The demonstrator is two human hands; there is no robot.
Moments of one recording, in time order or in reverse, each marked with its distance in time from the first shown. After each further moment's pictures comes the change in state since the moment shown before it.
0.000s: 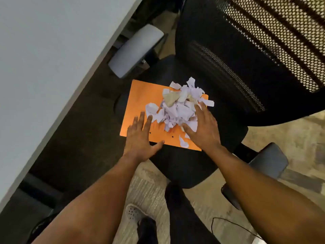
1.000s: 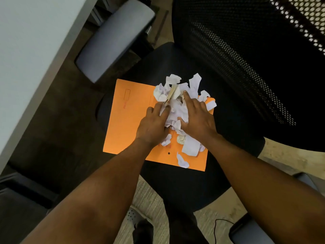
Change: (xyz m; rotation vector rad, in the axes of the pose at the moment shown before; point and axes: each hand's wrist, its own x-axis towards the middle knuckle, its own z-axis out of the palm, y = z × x) left_hand 0.137 0.038 0.043 0.092 0.007 0.171; right_hand 0.111 0.032 0.061 -0.117 -0.106 -0.128
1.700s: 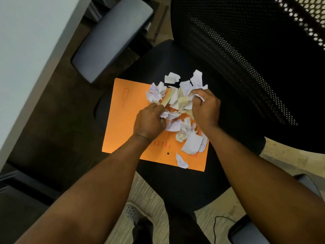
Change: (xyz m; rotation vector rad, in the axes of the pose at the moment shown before) left_hand 0.008 0.003 -0.028 -0.333 0.177 -0.052; right_hand 0.021 -0.004 -0.026 0.609 0.361 0.302
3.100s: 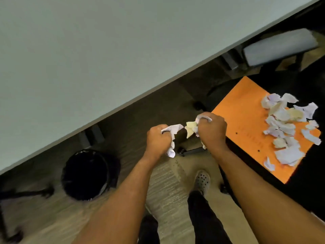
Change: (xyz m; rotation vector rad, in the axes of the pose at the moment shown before) left_hand -0.310 -0.119 -0.136 -0.722 0.416 -0.943; right_hand -0.270 -0.194 0.128 0.049 -0.539 -0.105
